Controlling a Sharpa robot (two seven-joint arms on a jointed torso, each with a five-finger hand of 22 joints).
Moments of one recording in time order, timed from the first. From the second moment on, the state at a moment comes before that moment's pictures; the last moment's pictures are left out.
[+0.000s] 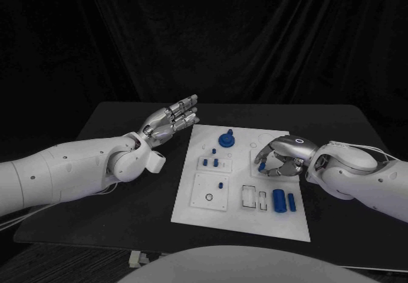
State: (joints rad) left arm 1.15 -0.84 -0.21 1.38 -0.16 0.07 0.68; left_hand 1.53 0.18 -0.23 0.28 0.47 0.13 0.02 0.02 0.02 0.00 0.08 0.07 0.01 0.00 0.18 0.00 0.00 0.13 0.03 0.29 0.02 0.10; right arm 1.16 -0.89 -0.21 1.49 -1.57 -0.30 0.16; right_hand 1.40 -0.18 0.12 0.28 0.54 0.93 0.04 0.16 0.23 0.92 0.07 0.46 0.26 1.47 -0.02 1.46 1.31 0.06 1.47 0.08 1.31 1.31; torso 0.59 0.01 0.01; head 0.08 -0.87
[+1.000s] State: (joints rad) left arm 1.14 -0.84 -0.21 1.38 -0.16 0.08 0.68; left_hand 1.54 0.18 -0.23 0.28 0.47 0.14 0.03 0.02 0.02 0.00 0.08 0.07 0.01 0.00 0.18 0.00 0.00 0.13 0.03 0.29 0.02 0.10; right arm 1.15 -0.87 -0.21 1.48 -1.58 -0.28 0.13; right_hand 1.46 -0.19 0.21 0.25 0.65 0.89 0.05 0.30 0.35 0.92 0.06 0.54 0.32 1.47 -0.02 1.45 1.31 0.06 1.46 0.08 1.30 1.31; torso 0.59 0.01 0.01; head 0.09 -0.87
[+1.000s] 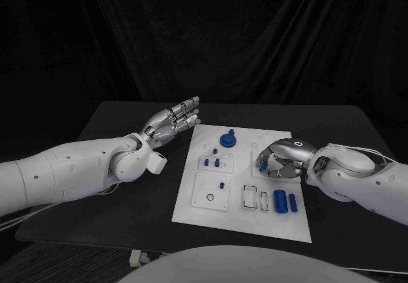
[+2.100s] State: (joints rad) left arm 1.14 -0.83 -0.21 1.38 -0.16 0.08 0.68; left_hand 1.54 0.18 -0.23 0.28 0.48 0.14 0.04 0.02 0.02 0.00 0.08 0.07 0.01 0.00 0.19 0.00 0.00 0.13 0.03 0.29 0.02 0.10; right arm 1.15 -0.89 -0.21 1.50 -1.60 -0.29 0.12; right_hand 1.47 -0.18 0.26 0.21 0.64 0.85 0.10 0.52 0.48 0.92 0.03 0.65 0.41 1.47 -0.03 1.45 1.31 0.06 1.46 0.07 1.30 1.31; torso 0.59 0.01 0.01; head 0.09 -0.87
